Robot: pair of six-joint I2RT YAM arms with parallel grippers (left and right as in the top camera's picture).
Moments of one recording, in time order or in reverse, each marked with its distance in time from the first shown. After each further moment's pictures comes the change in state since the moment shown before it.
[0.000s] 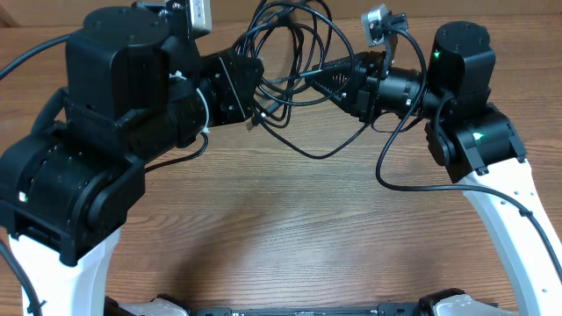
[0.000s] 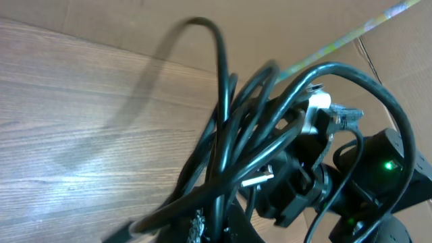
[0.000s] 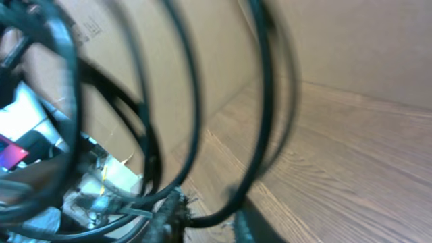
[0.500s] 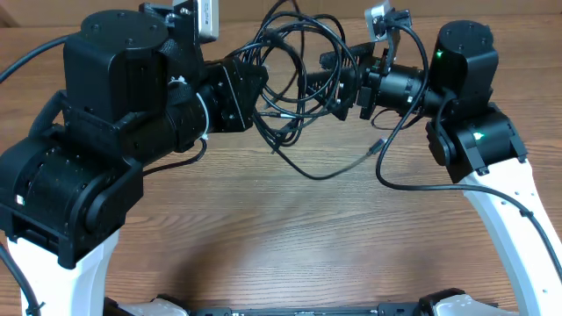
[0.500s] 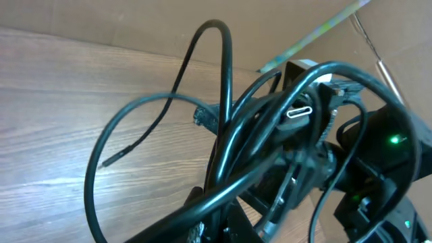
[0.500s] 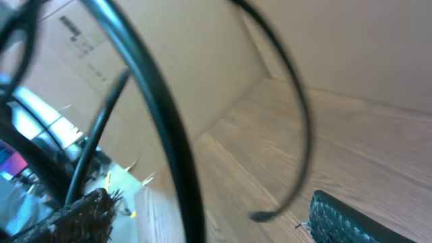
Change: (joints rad) left arm 0.000 -0.002 0.000 -0.018 0.047 0.086; right arm 0.000 -0.002 0.000 0.035 -0.026 0.031
